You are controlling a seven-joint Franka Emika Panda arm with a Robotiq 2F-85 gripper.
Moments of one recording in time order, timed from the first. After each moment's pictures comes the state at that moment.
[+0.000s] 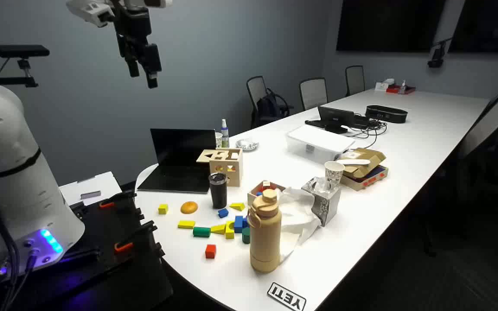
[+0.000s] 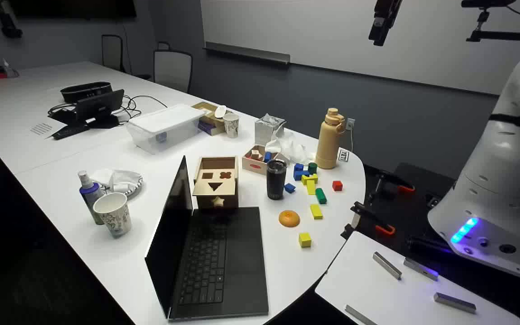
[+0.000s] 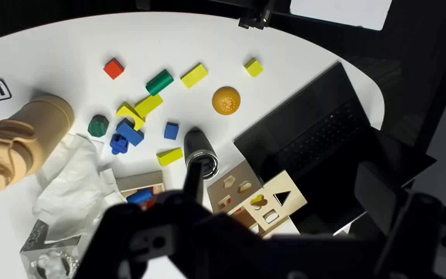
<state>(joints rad) 0.04 -0.88 -0.19 -2.59 0.07 1.77 -0.26</state>
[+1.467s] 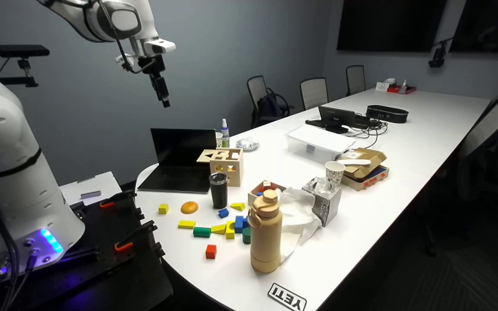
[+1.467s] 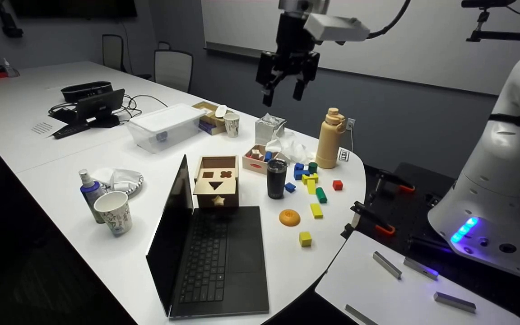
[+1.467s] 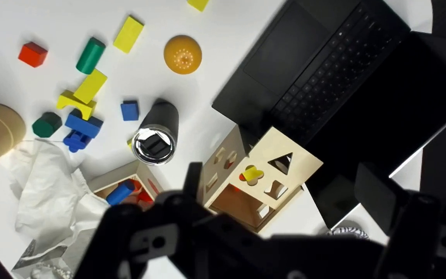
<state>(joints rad) 0.06 -0.40 0.35 -2.56 0.14 2.34 0.48</state>
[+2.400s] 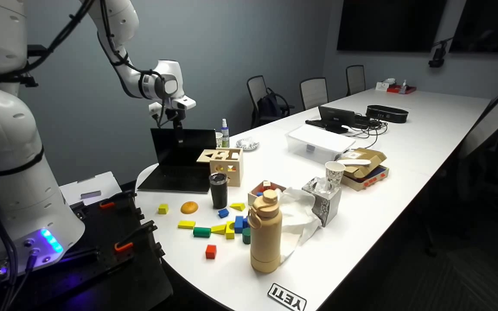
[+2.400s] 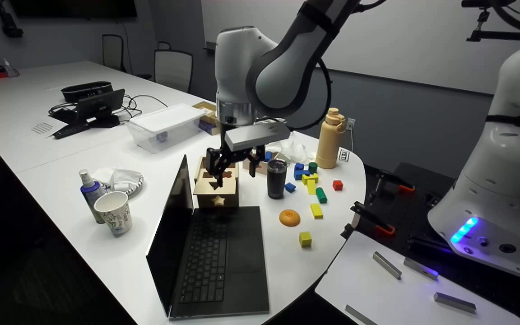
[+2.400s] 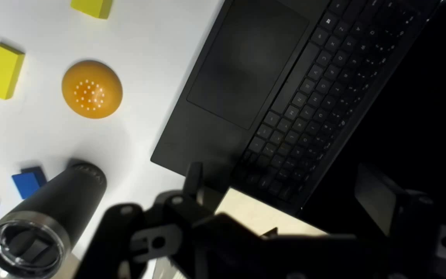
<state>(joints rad) 0.27 0.36 0.21 -2.27 -0.10 2.66 0.86</state>
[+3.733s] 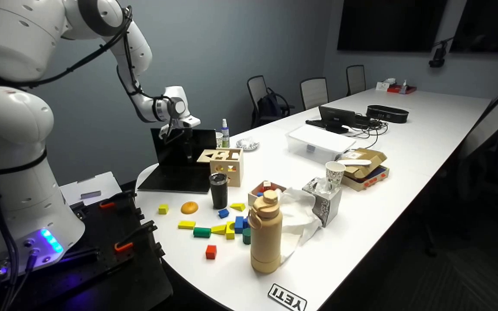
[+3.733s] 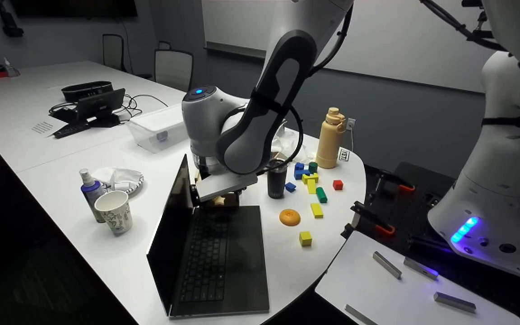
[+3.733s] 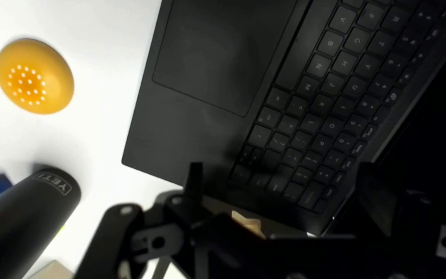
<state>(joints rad) 0.61 0.72 -0.11 -1.97 -0.16 2.67 1.10</state>
